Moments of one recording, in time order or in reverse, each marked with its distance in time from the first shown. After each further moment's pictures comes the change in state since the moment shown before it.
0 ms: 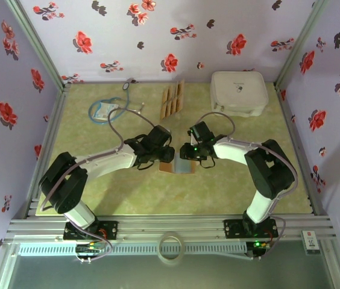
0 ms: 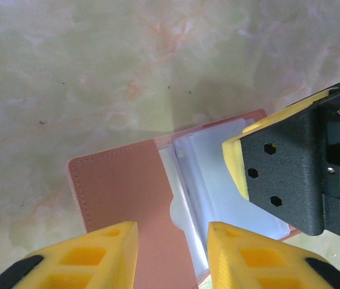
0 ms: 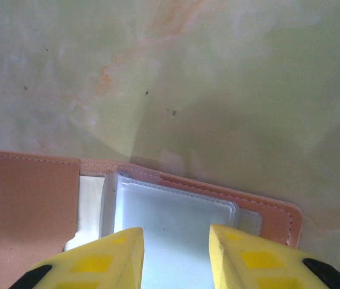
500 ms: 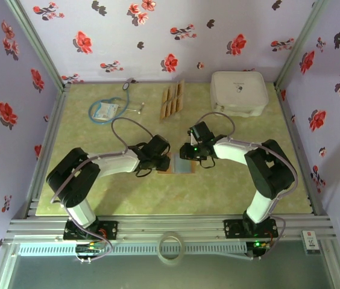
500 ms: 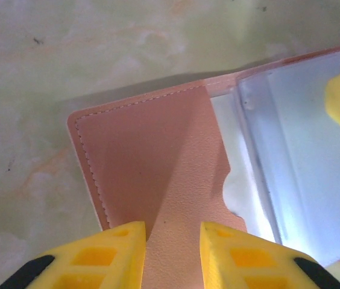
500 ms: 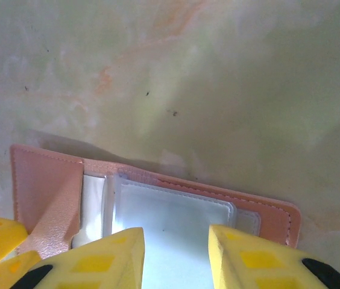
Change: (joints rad) left arm 0.013 0.083 -0.126 0.095 0.007 -0.001; right arm 0.000 0.000 -0.001 0.004 0.000 0.000
